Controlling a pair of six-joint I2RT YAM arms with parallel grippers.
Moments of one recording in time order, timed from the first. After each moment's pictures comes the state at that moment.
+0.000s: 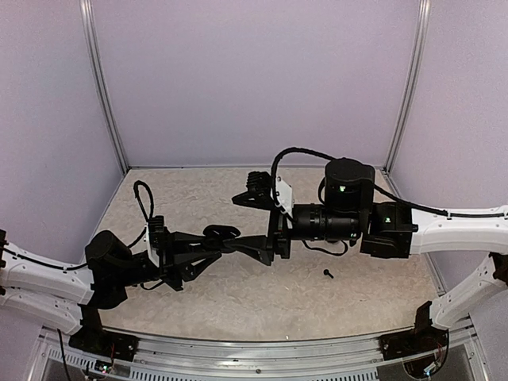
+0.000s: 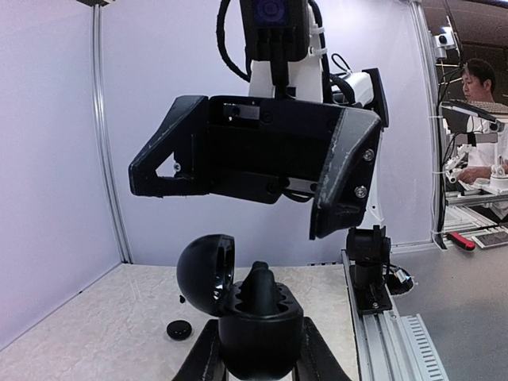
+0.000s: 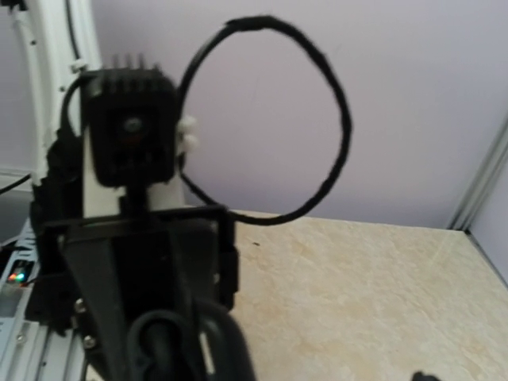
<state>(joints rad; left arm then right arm) -1.03 1.12 0.29 1.13 0.34 0.03 1.19 1.36 1.09 0.18 -0.22 -0.27</state>
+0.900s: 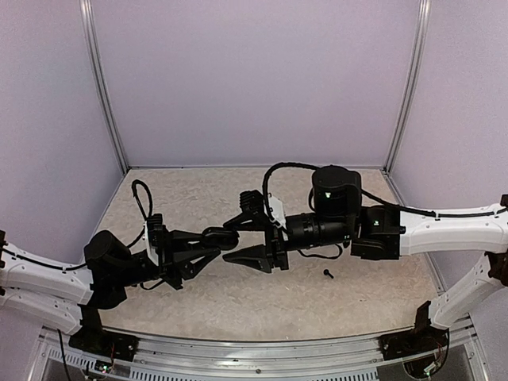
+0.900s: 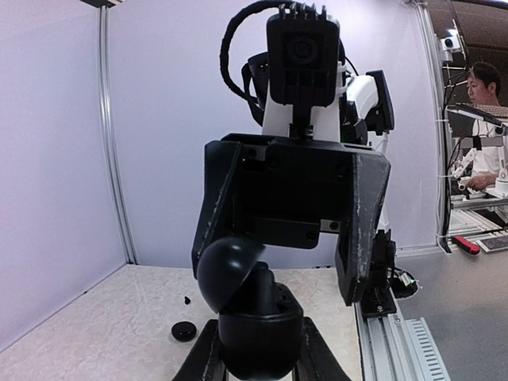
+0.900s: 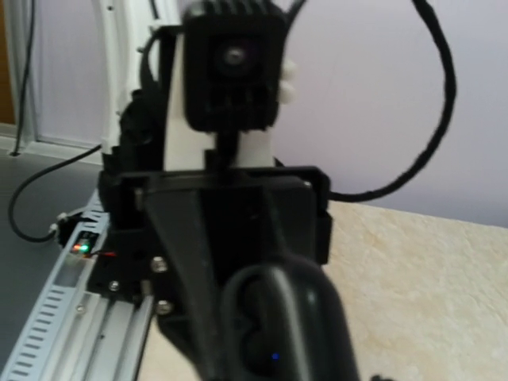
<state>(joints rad) -1.03 1.11 0.29 1.13 0.32 0.03 1.18 1.42 1.07 0.18 -0.38 -0.27</state>
